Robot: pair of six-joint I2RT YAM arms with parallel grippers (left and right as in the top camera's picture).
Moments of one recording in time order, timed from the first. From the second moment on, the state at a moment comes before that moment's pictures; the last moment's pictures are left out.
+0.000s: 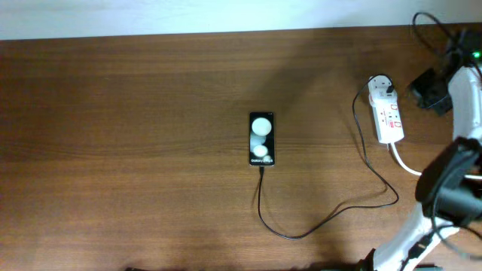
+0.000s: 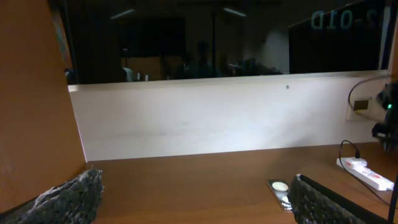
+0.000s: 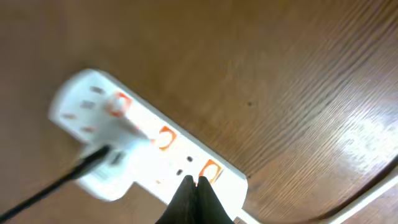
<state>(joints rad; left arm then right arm) -0.21 0.03 1.92 -1.69 -0.11 0.06 -0.41 2.04 1.84 -1.03 0.06 0.56</state>
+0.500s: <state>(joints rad) -0.14 0.02 1.92 -1.69 -0.12 0.06 -0.41 1.41 1.84 -0.63 -0.33 0.56</state>
